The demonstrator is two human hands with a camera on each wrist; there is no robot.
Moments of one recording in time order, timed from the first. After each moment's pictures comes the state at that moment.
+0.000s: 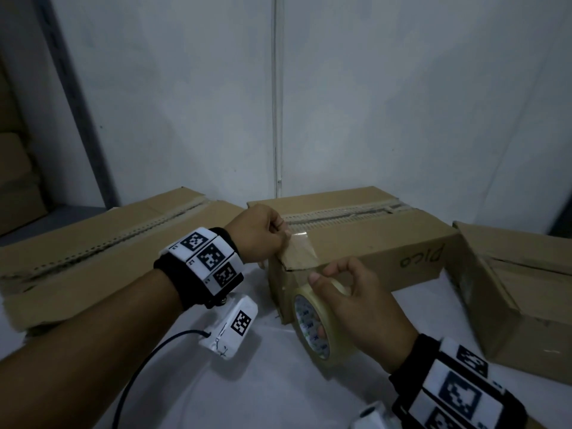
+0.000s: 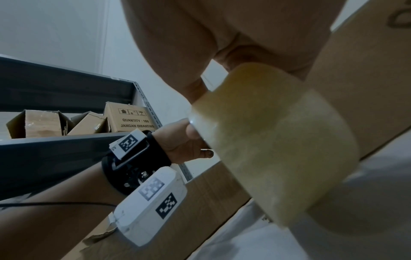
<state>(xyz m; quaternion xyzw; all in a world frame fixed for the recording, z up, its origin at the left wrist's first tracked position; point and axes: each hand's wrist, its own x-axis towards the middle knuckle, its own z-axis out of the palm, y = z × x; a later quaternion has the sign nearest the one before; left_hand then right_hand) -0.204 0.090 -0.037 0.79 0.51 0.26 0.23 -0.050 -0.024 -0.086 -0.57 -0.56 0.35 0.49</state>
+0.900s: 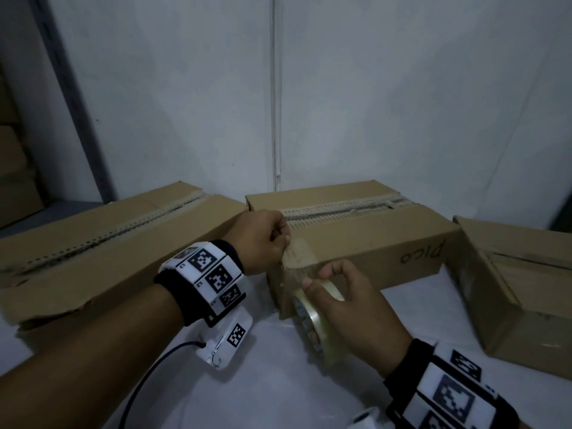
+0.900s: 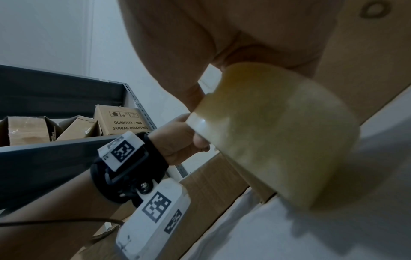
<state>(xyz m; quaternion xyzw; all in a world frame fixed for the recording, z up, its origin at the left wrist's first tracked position) -0.202 0.080 -0.053 0.82 0.49 0.26 0.15 -0.055 -0.028 -0.093 -0.56 -0.54 0.40 0.48</state>
